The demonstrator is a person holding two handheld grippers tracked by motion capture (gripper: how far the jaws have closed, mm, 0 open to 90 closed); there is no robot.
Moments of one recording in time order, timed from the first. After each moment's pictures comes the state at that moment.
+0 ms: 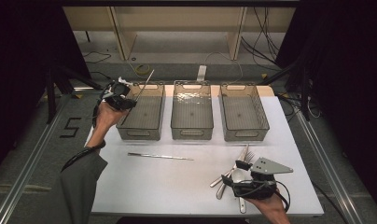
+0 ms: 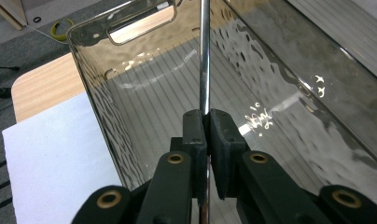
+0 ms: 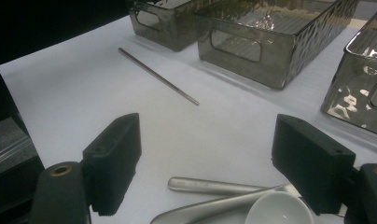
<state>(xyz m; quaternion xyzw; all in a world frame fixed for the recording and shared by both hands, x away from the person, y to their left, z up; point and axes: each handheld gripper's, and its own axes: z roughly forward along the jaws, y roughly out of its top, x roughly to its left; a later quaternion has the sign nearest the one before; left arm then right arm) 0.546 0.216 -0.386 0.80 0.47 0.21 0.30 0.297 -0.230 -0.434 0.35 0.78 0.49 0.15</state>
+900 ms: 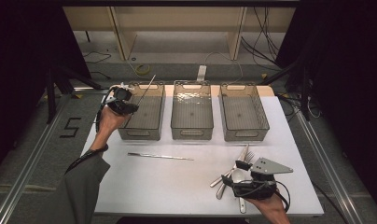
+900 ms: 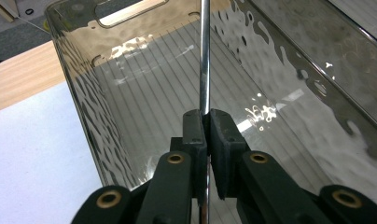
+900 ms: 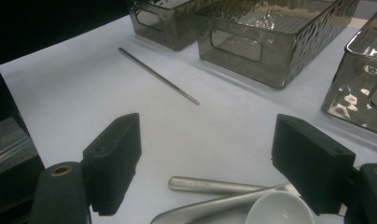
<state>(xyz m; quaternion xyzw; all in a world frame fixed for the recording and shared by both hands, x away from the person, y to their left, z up) 0.547 0.215 -0.407 0.81 0.47 0.20 0.29 0.297 -0.230 -0.434 0.36 0.78 0.49 0.15</state>
